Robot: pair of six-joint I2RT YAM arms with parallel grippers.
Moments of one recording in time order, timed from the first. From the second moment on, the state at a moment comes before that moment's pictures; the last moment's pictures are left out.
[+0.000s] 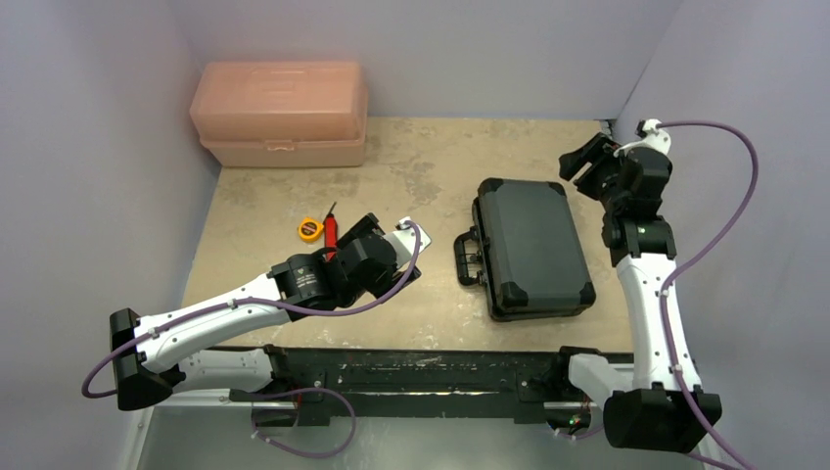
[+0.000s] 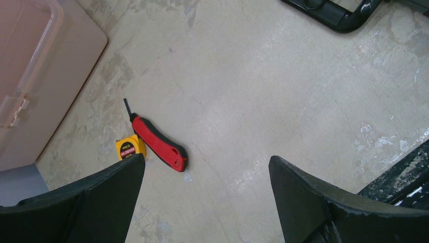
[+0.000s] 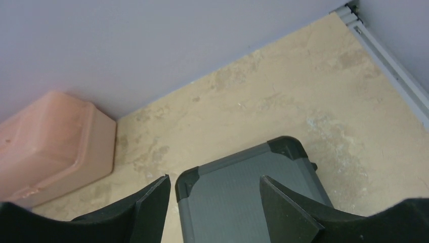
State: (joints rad) left arm -1.12 1.11 1.05 -0.67 -0.53 0.09; right arm -0.09 1.02 1.12 -0.34 -0.04 0.49
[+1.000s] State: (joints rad) left arm -1.12 1.13 1.05 -0.64 -0.55 0.09; right arm 0.08 1.15 0.92 -0.38 -0.31 0.44
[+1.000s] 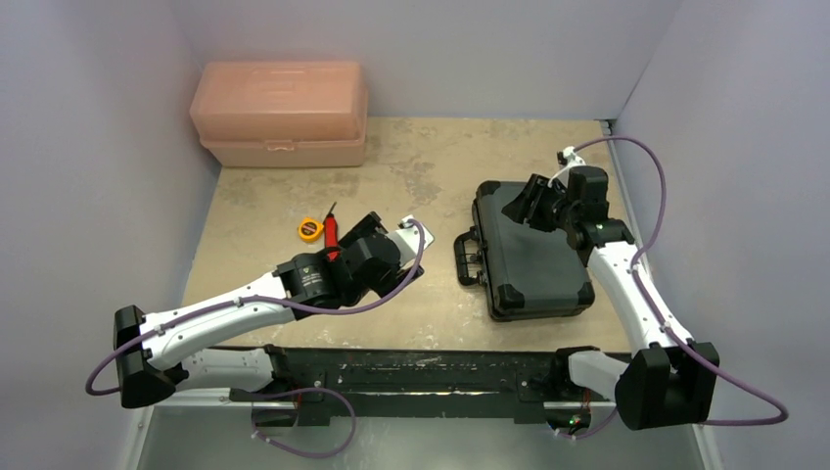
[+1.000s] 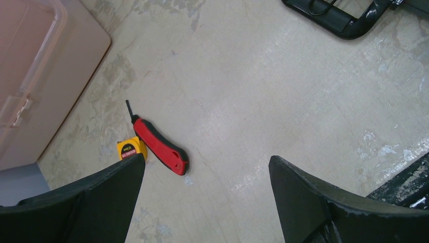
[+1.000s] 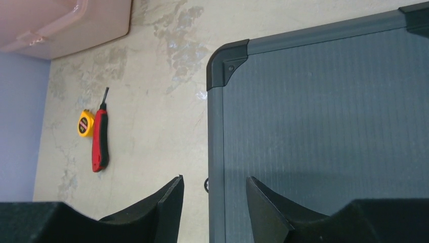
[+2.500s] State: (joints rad) left arm -0.71 1.44 0.87 -0.13 0.17 -0.49; right arm 0.16 1.21 0.79 -0.29 -0.36 0.45
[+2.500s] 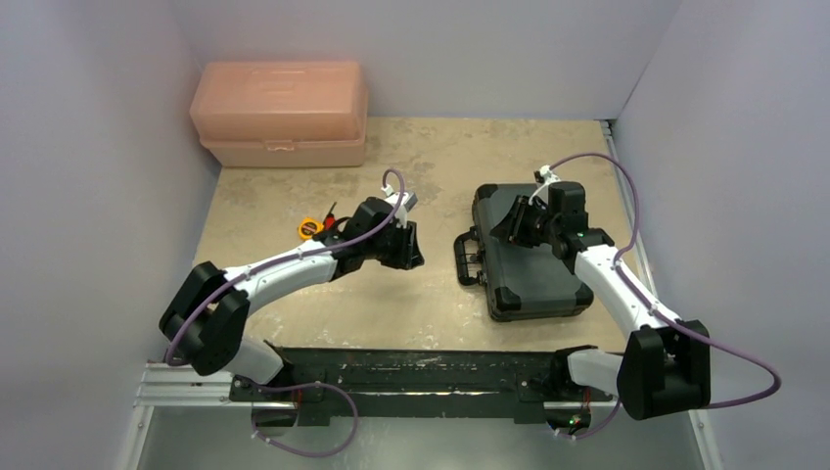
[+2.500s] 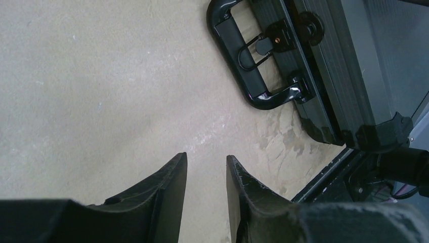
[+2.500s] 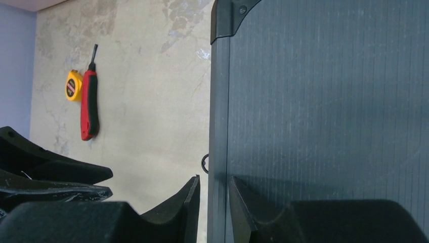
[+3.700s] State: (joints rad) left arm -0.71 1.92 1.12 0.01 0.32 -0.55; right arm 0.16 1.27 0.71 -0.09 -0.27 0.54
